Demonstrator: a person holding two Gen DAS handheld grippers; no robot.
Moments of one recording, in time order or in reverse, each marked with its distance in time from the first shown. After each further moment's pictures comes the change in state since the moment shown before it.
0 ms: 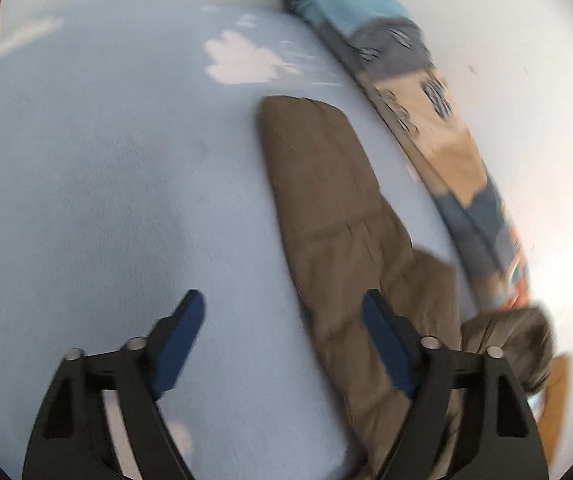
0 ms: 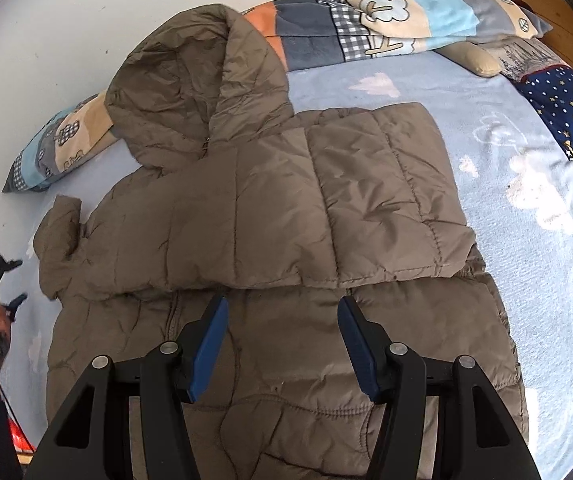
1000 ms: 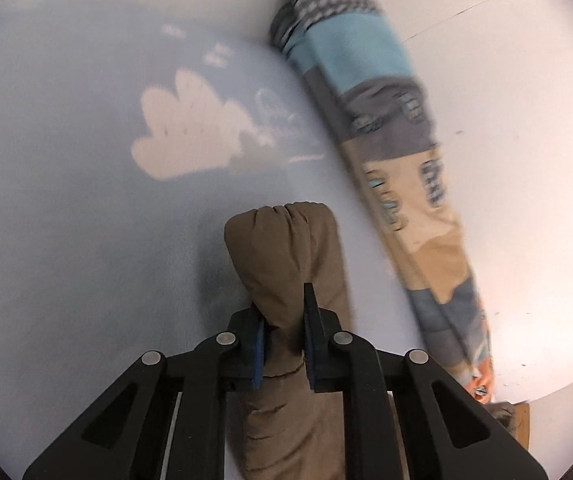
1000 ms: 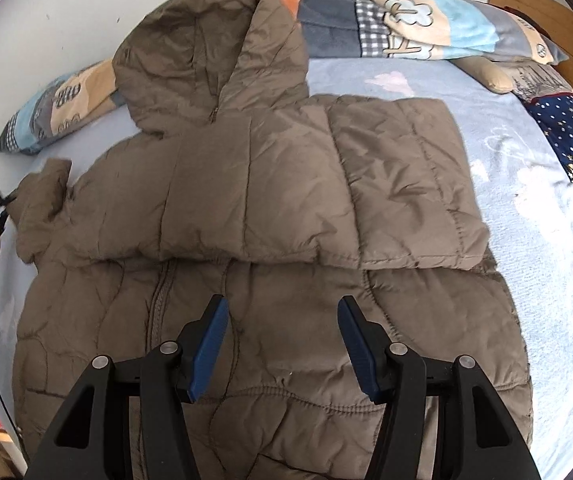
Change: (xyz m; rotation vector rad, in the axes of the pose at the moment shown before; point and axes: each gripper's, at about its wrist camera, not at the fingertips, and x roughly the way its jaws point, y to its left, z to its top) left arm 0.054 -0.015 0.078 -0.041 -0.152 -0.177; right arm 0.018 0.018 -0.016 -0.087 0.007 -0.068
